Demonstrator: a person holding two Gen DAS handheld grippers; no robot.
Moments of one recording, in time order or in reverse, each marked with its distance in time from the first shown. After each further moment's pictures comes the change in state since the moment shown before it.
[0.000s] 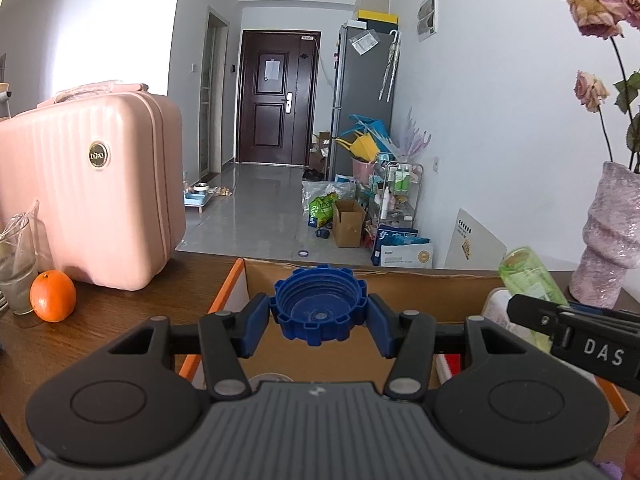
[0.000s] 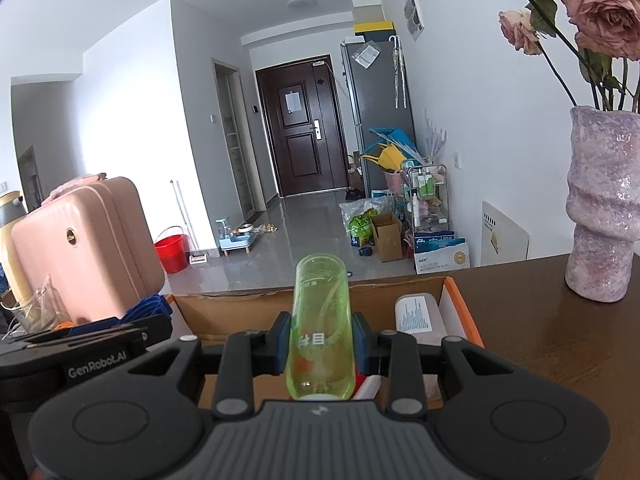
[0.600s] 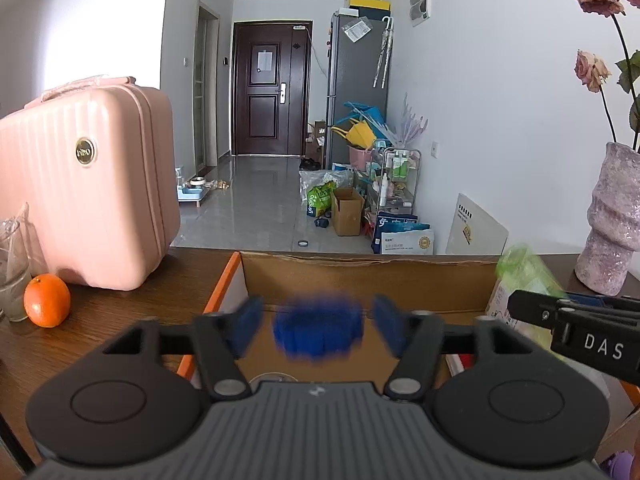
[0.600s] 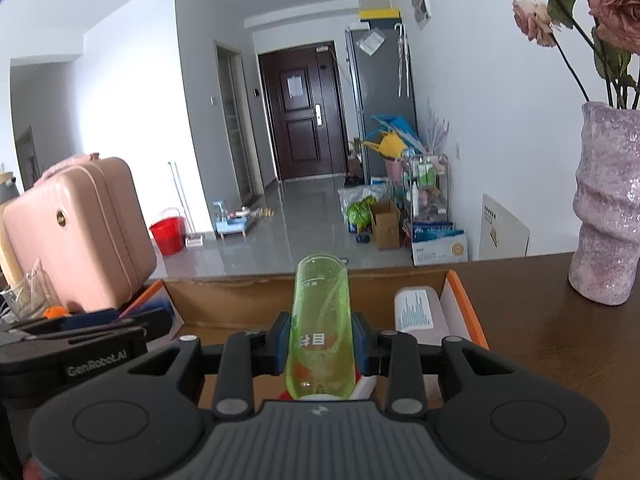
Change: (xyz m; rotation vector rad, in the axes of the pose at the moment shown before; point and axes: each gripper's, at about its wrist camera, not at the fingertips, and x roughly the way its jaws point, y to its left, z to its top) left arm 0.009 -0.002 0.000 0.038 0.027 0.001; right arm 0.013 0.002 0.005 -0.031 0.049 -0.027
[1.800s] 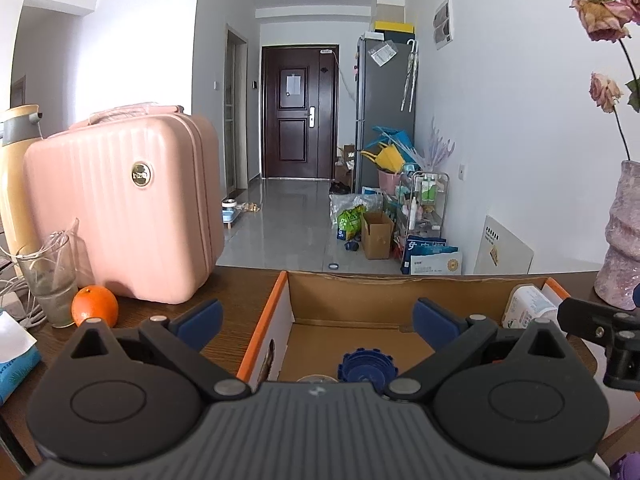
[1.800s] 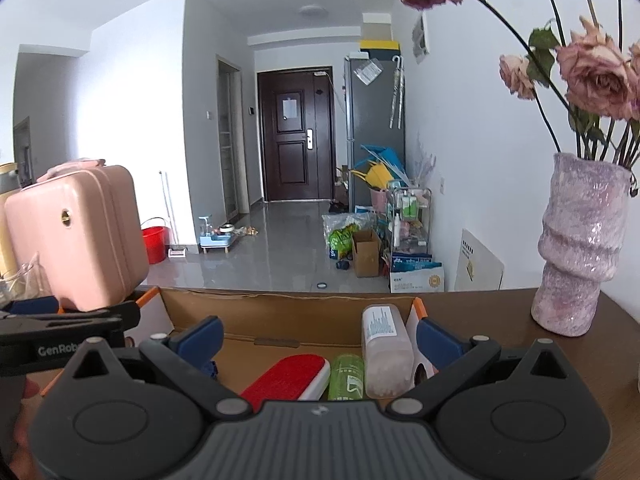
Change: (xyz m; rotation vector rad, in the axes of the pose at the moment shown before) left arm -0.030 0.012 -0.003 -0.012 -0.076 0.084; right arm -0.044 0.004 -0.002 -0.087 -0.088 -0.043
